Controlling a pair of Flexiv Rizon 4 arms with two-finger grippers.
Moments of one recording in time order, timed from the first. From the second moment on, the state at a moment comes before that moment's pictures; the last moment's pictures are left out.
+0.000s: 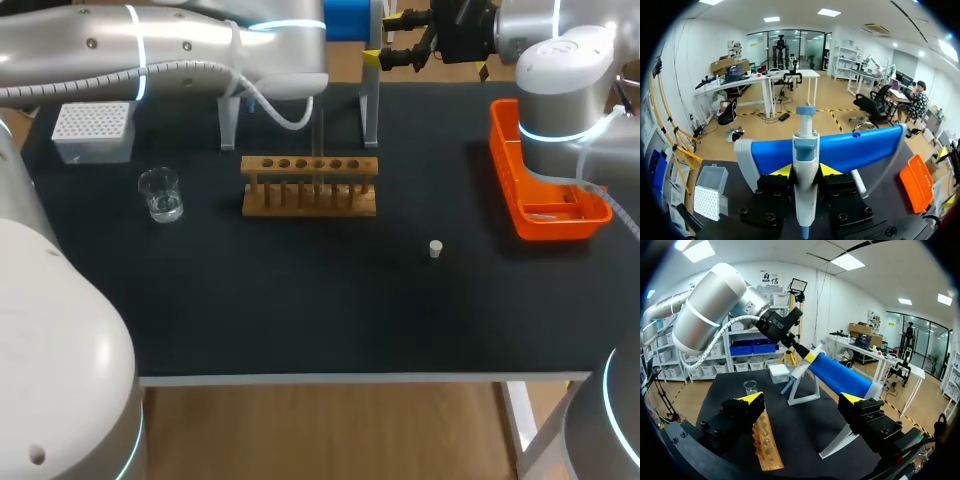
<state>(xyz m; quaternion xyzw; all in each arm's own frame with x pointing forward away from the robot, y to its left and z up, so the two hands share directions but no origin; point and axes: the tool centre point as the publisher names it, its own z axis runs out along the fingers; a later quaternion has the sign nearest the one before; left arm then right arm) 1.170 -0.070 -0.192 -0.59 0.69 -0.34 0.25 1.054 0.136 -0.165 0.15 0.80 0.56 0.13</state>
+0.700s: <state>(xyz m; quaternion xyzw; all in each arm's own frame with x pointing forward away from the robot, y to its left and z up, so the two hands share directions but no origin) 1.153 -0.081 -0.186 -0.59 0.68 -0.34 0.25 1.054 0.136 -0.165 0.15 0.80 0.56 0.13</state>
